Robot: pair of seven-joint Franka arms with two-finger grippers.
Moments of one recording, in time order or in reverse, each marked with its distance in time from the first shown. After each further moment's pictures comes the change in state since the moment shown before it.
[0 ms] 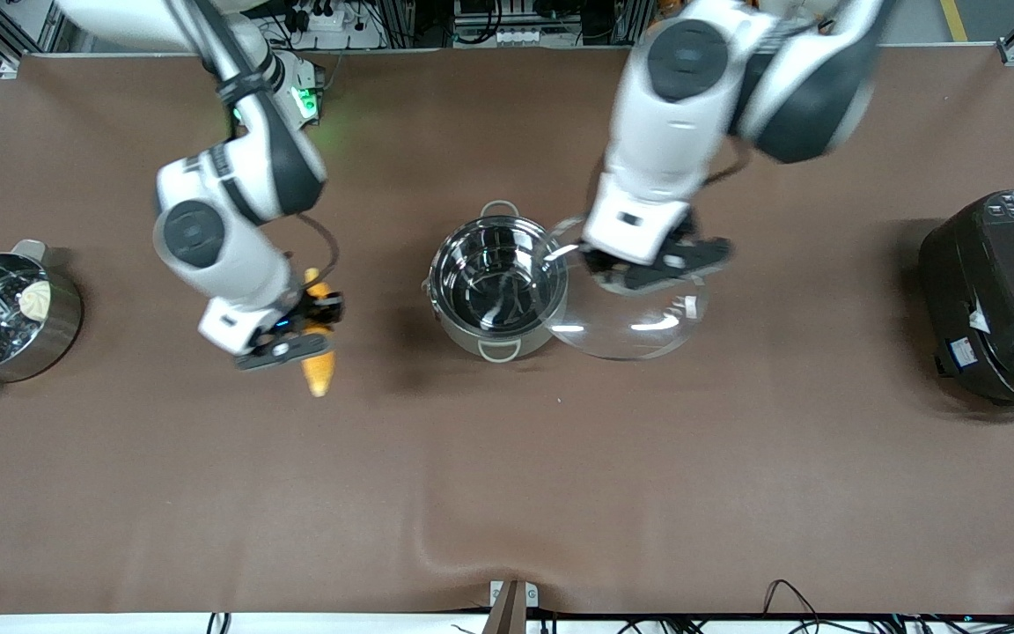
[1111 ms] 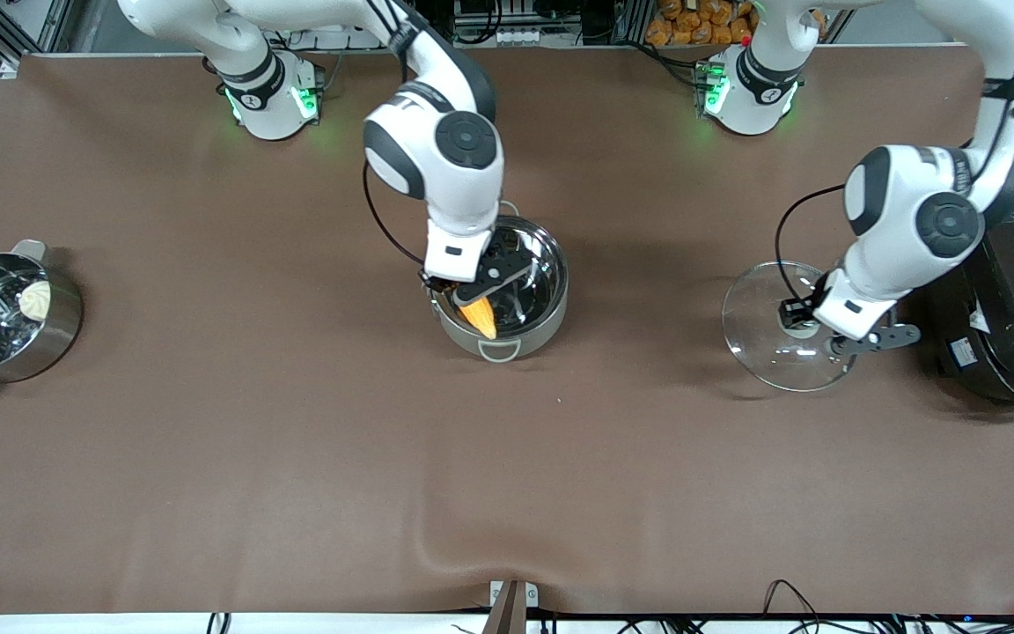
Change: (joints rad) left arm 0.472 -0.076 -0.002 -0.712 -0.016 0.590 0.571; right arm 0.379 0.202 -0.004 0.248 -0.194 -0.092 0.133
